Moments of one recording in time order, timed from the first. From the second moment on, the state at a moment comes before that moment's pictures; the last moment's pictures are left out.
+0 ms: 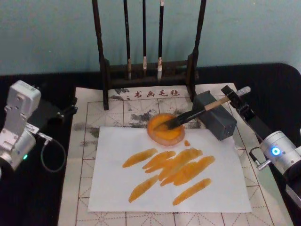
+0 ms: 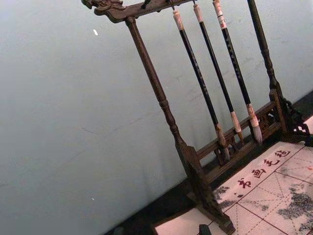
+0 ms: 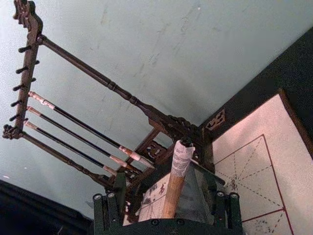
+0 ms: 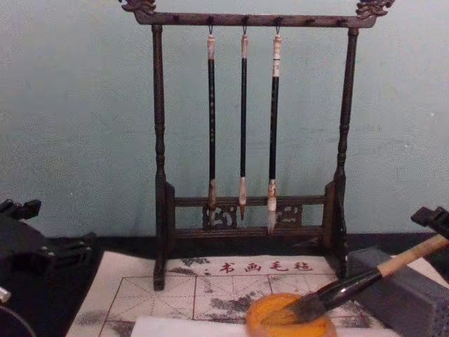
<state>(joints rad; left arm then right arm) -0.20 0.60 0.45 -1.41 -0.25 -0.12 0.03 0.18 0.42 -0.33 -1.27 1.40 0.06 0.36</state>
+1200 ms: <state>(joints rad) -0.20 0.60 0.45 -1.41 -0.25 -0.12 0.03 -0.04 0.64 -0.33 -1.60 0.94 -0.10 -0.01</state>
